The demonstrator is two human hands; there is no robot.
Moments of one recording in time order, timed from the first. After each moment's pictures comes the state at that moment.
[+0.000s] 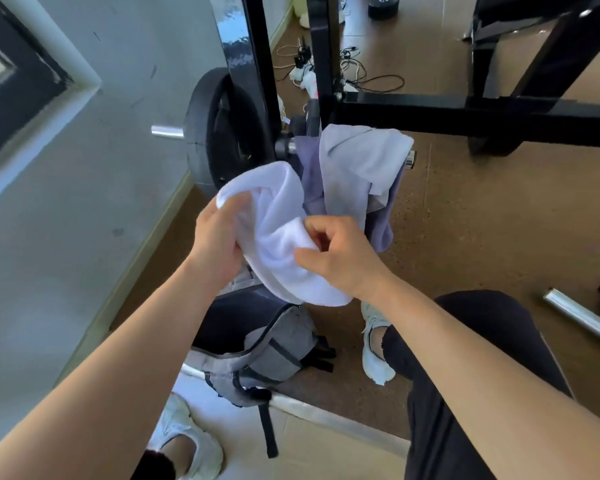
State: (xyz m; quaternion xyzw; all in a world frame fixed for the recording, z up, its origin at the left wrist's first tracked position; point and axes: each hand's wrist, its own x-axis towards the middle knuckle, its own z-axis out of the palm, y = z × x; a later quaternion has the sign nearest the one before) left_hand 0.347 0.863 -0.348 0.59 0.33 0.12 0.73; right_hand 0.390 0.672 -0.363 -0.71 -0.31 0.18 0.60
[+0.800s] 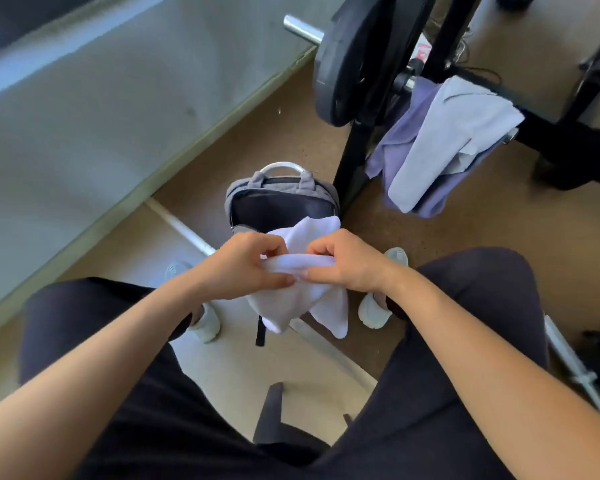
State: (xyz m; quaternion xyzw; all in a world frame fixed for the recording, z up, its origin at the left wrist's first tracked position) left_hand 0.095 0.848 -0.357 0.89 0.15 -0.07 0.42; right_hand 0.256 0.686 -0.372 -0.71 -0.46 0.42 0.32
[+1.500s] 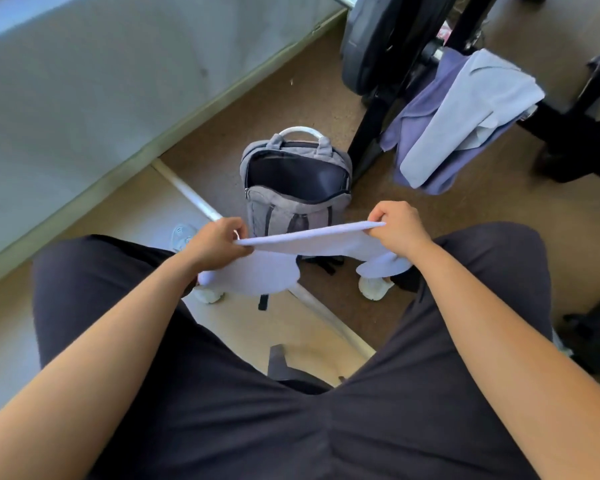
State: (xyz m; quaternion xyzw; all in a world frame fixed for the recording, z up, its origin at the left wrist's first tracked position) left_hand 0.016 0.883 -0.441 0.86 0.34 -0.10 0.35; right_hand 0.271 0.652 -0.420 -0.90 -0.30 0.25 0.20
